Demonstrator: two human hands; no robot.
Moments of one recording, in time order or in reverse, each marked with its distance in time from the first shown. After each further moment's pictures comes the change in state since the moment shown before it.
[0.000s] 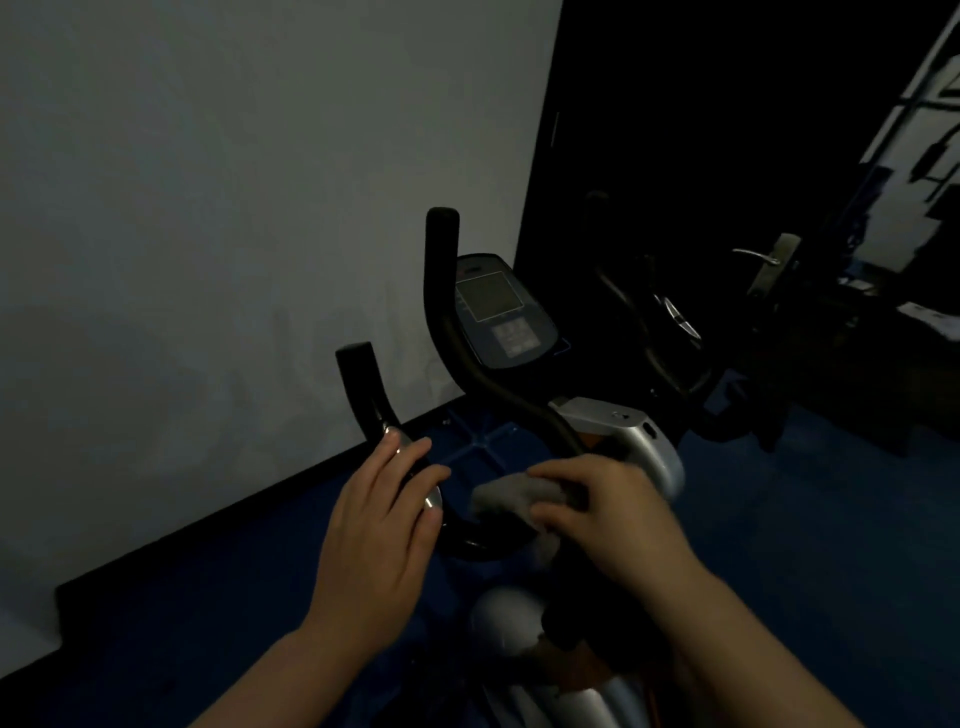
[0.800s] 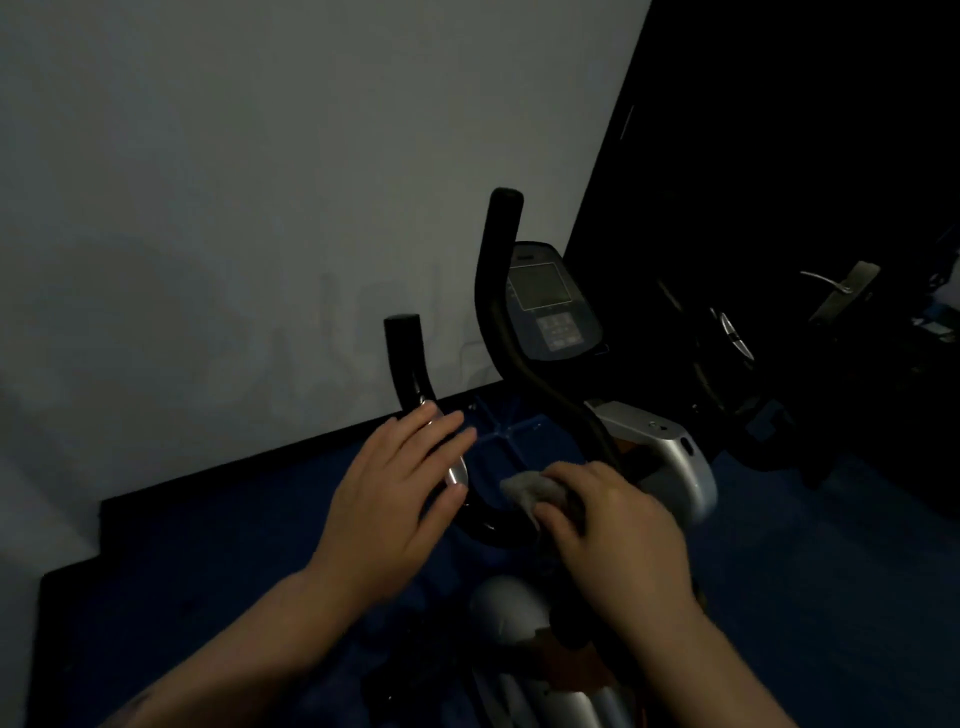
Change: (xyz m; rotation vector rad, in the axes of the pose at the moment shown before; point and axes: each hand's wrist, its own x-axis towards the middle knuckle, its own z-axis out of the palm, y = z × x) left_hand 0.006 -0.007 -0.010 0.070 0.008 0.087; right_hand -0.012 -0.022 0.012 -0.232 0.117 -0.107
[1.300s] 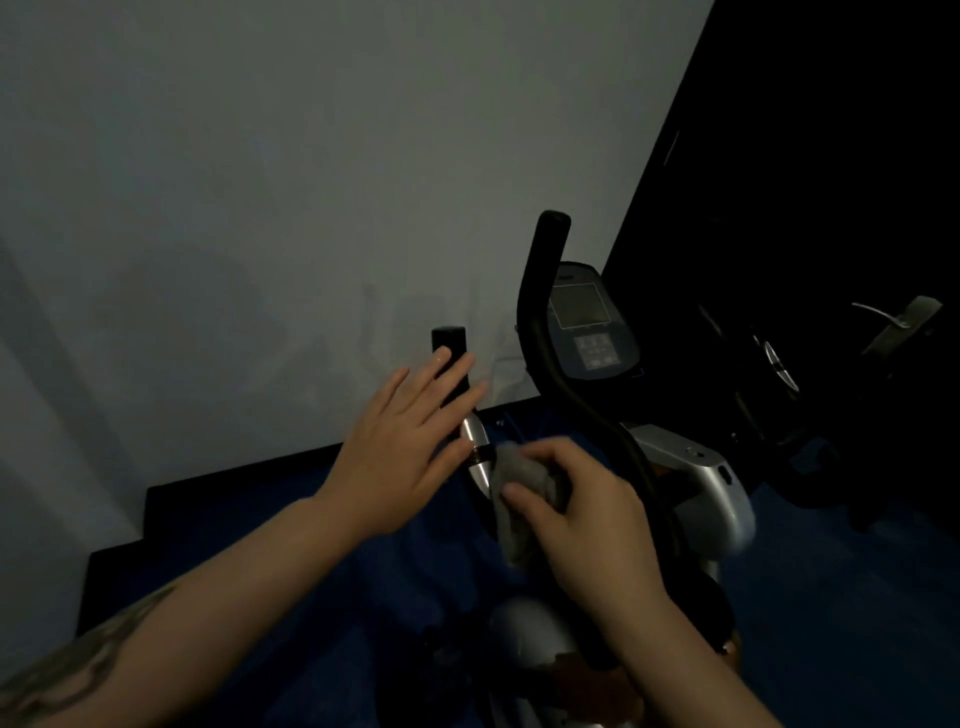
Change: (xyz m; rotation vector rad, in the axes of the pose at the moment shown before) left_hand 0.030 -0.036 -0.029 0.220 -0.060 0.047; right_hand 0.018 -0.039 0.008 0.461 0.019 -0.070
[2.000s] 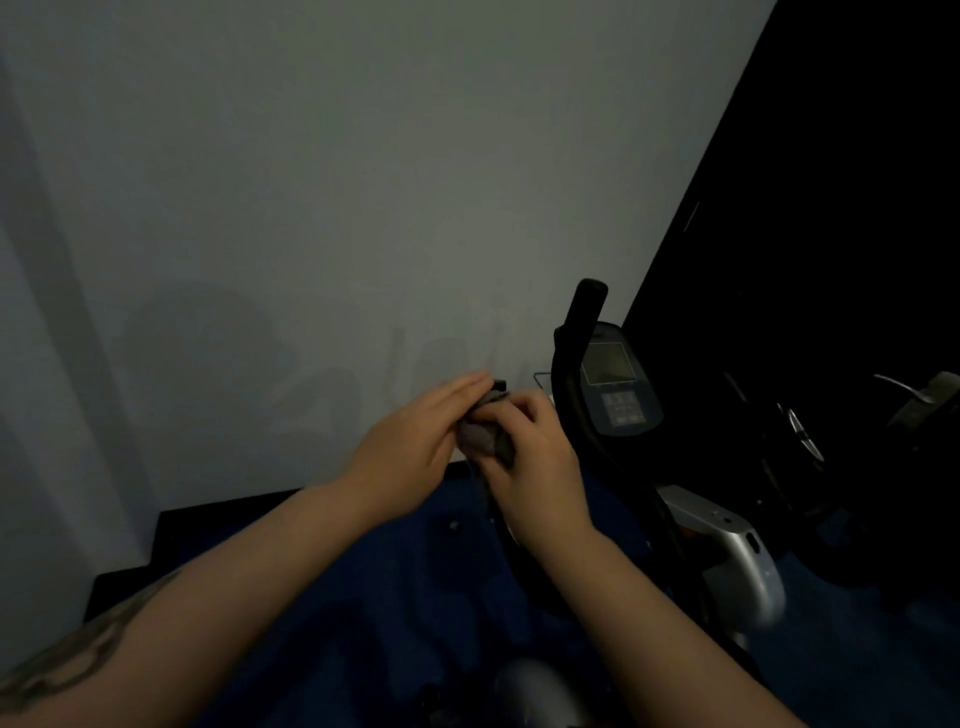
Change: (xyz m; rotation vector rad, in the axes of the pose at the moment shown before) left_hand 0.020 -0.030 -0.029 -0.383 0.037 -0.157; right_hand 0.074 -0.034 0.049 0.015 0.125 -0.384
